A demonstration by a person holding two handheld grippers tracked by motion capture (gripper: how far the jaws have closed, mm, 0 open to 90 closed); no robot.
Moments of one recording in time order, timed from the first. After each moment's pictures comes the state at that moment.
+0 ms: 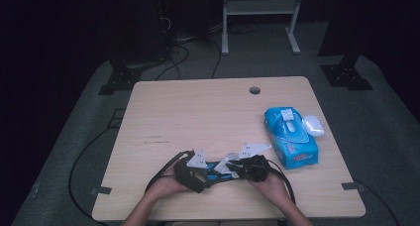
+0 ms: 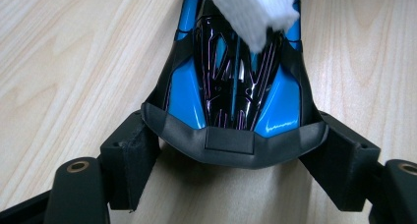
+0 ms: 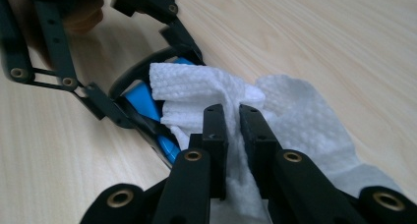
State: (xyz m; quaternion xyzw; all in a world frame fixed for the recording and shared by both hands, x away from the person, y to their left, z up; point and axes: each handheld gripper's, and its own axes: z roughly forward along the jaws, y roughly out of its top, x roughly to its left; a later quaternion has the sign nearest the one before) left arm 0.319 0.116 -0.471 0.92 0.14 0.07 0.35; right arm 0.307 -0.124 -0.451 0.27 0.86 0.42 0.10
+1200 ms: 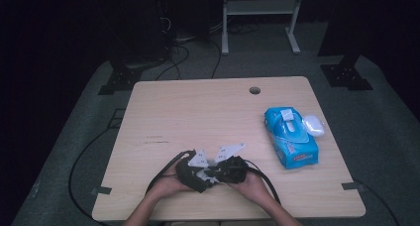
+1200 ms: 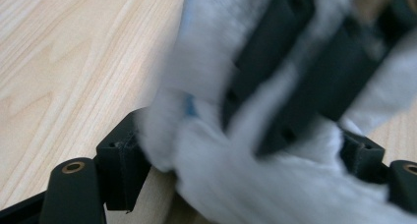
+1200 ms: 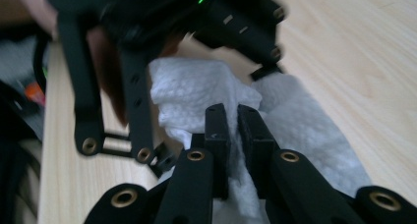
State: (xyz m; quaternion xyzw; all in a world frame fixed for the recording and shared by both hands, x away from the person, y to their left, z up) left arm 0.321 0.111 -0.474 0.92 0.14 0.07 0.36; right arm 0.313 -0.068 -0.453 0.21 0.88 0.43 0.03
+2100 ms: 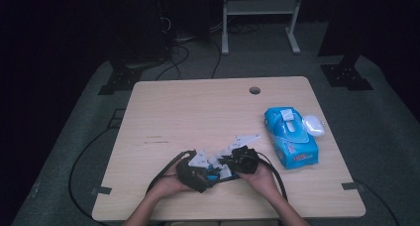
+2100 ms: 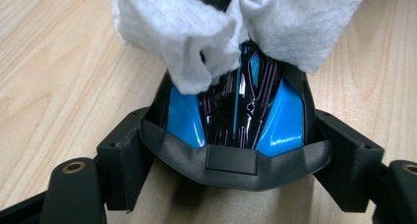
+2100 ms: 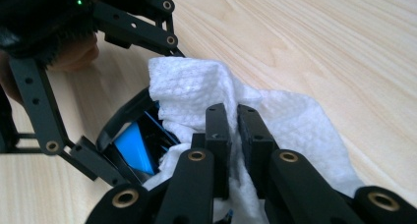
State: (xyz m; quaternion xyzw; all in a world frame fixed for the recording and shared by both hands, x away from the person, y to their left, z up) left arm 0.321 0.110 -0.474 0.92 0.14 0.07 0.36; right arm 0.332 -0.101 -0.451 0.29 0.86 0.42 0.06
